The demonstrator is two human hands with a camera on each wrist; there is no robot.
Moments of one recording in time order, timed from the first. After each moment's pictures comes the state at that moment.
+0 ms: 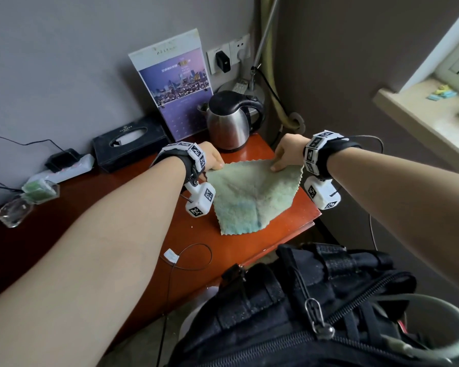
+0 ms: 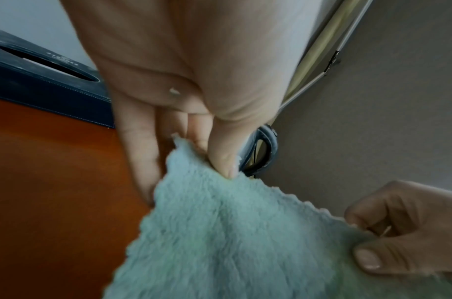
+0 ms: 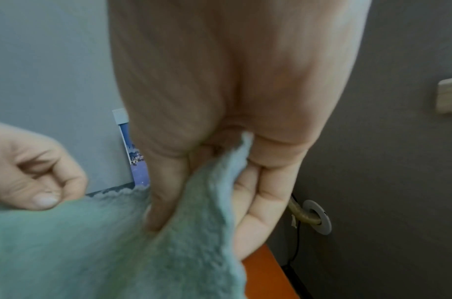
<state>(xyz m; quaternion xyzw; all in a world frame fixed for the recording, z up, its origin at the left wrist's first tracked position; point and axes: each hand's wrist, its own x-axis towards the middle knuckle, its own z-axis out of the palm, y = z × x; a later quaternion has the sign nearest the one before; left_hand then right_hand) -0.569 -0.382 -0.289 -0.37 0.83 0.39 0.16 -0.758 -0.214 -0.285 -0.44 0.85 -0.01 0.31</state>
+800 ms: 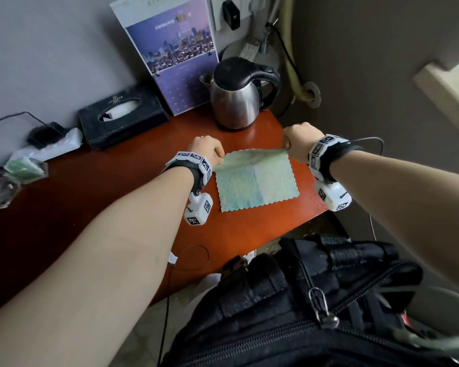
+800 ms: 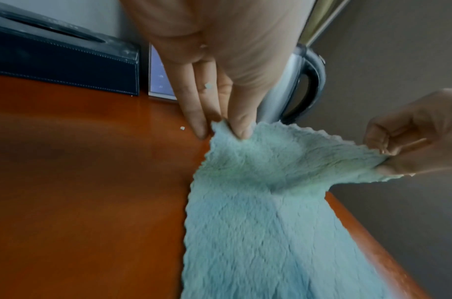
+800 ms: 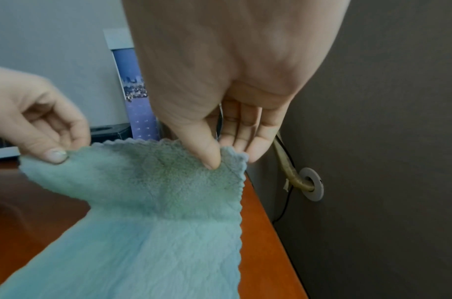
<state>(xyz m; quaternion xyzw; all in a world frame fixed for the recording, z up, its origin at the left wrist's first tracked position) -0.572 -0.393 -0.342 -0.40 0.87 0.25 0.13 -0.771 -0.240 -0.345 -0.48 0.84 0.02 0.23</state>
